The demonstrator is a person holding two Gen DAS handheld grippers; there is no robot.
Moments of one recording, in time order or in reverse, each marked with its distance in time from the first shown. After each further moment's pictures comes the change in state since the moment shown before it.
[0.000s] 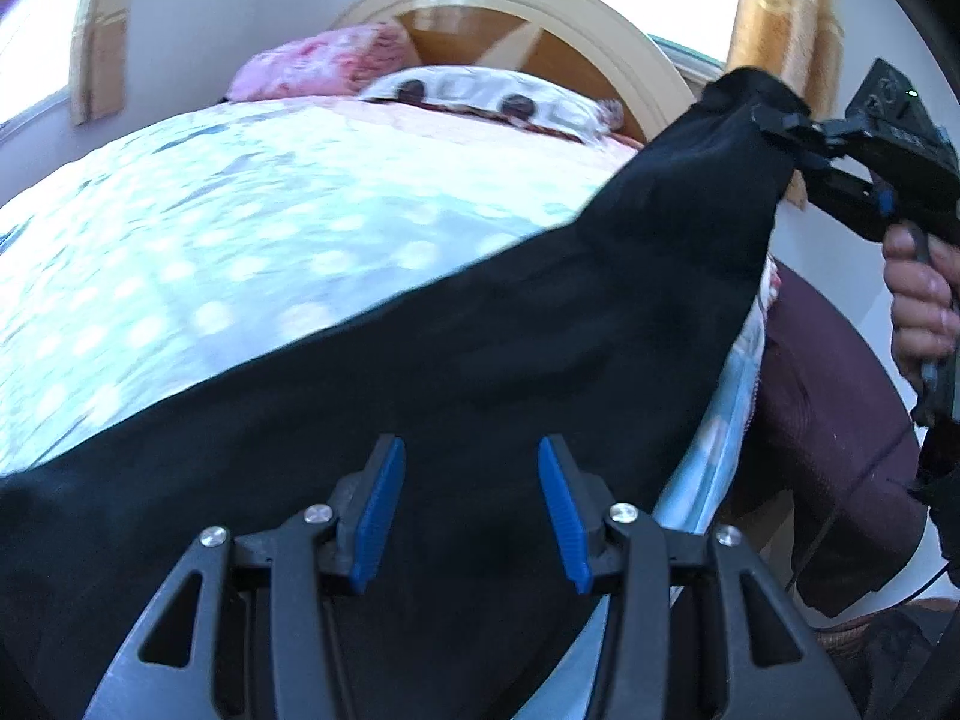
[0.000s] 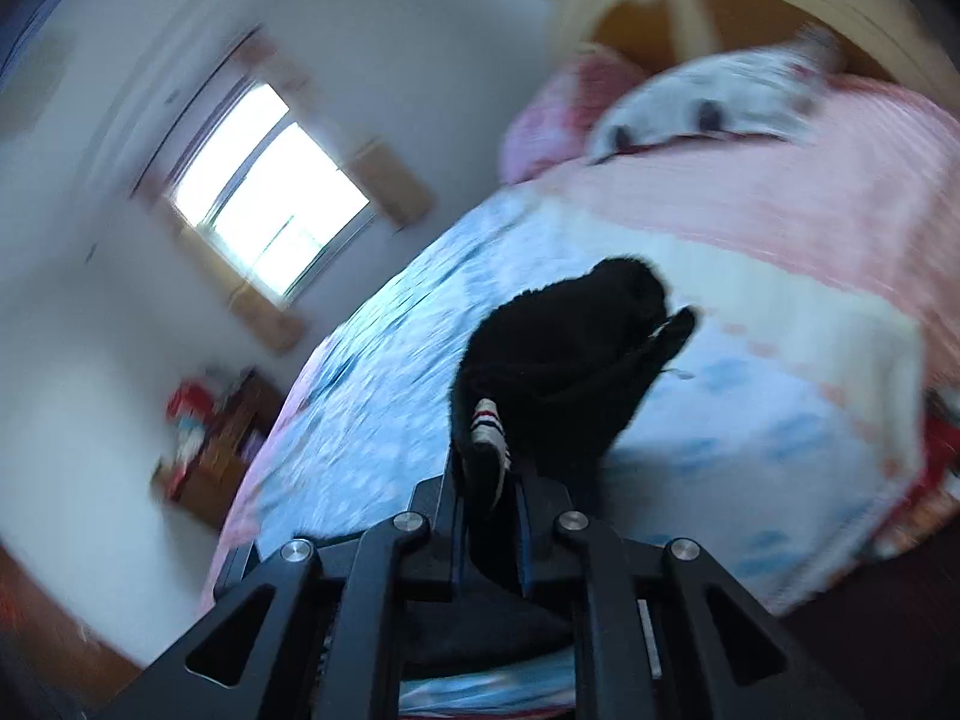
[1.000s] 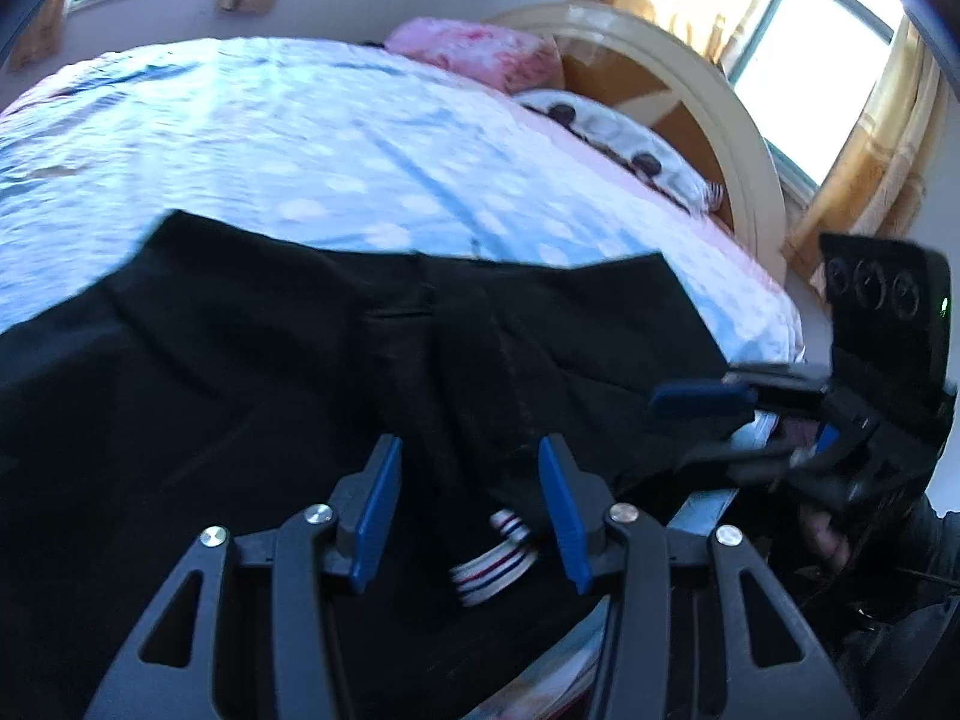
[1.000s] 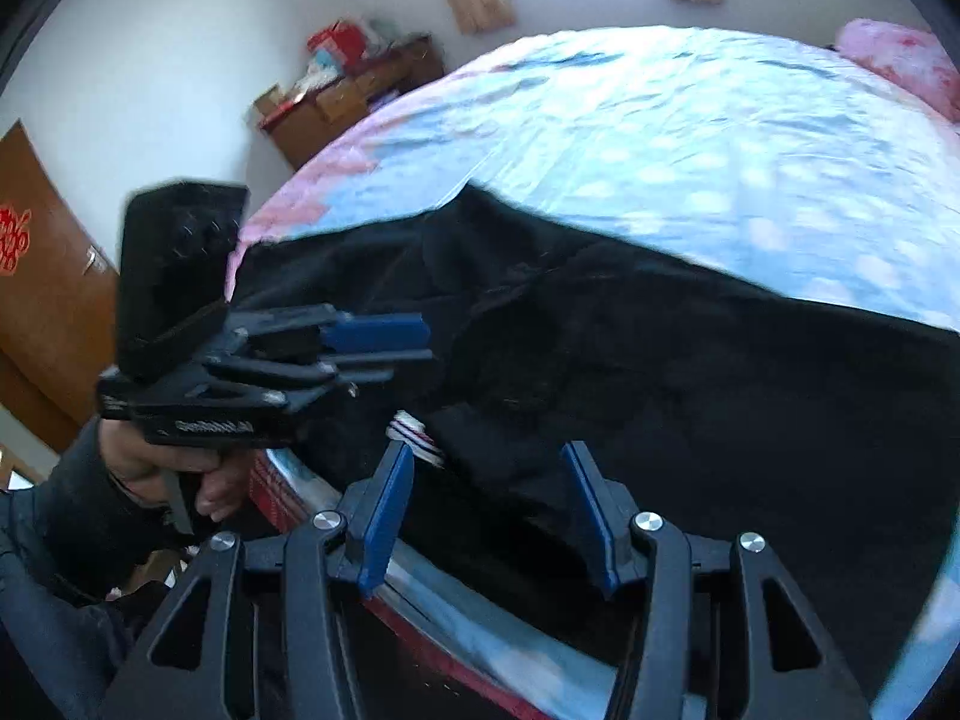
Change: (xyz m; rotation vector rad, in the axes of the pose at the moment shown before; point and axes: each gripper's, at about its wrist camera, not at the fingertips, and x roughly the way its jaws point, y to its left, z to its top) left arm -0.070 0.106 -0.072 -0.334 0.000 0.027; right arm 0.189 0.165 -0.154 -0.490 0.547 0.180
